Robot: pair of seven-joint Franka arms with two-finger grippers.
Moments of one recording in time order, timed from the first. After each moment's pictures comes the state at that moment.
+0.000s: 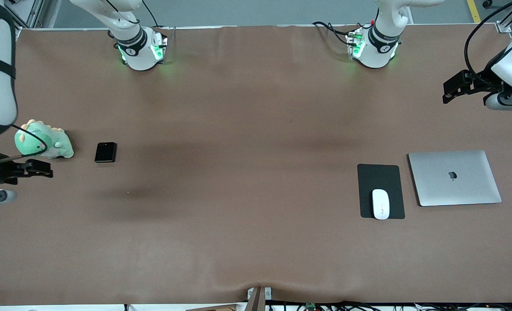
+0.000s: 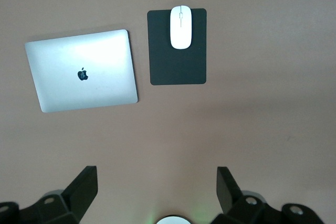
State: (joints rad) left arm -0.09 -0.05 0.00 -1.59 0.02 1.49 0.00; right arm -0.11 0.42 0.02 -1.26 -0.06 1.65 -0.29
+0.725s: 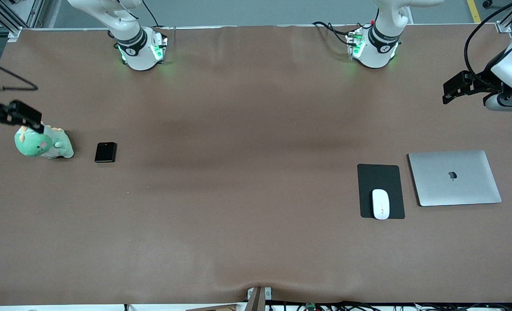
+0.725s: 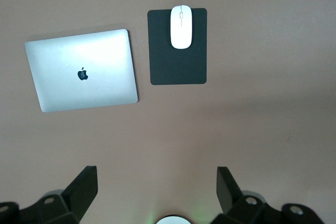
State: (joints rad) left arm -0.09 -0.05 0.00 -1.59 0.02 1.49 0.00; right arm 0.03 0.17 0.03 -1.19 -0.06 1.36 -0.05
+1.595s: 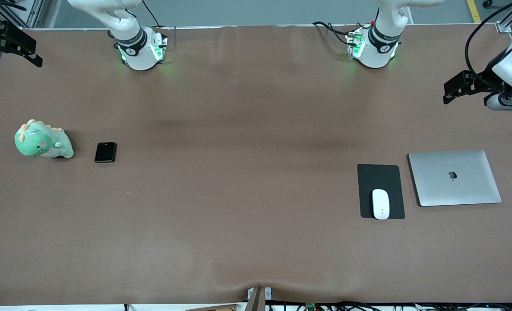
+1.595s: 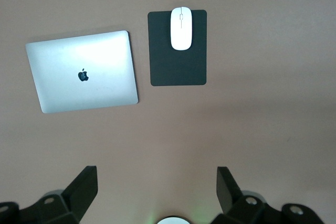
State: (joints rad) left arm -0.09 -0.05 0.00 -1.58 0.02 1.49 0.00; right arm 0.03 -0.05 0.01 -1.35 0.04 1.22 -0.02
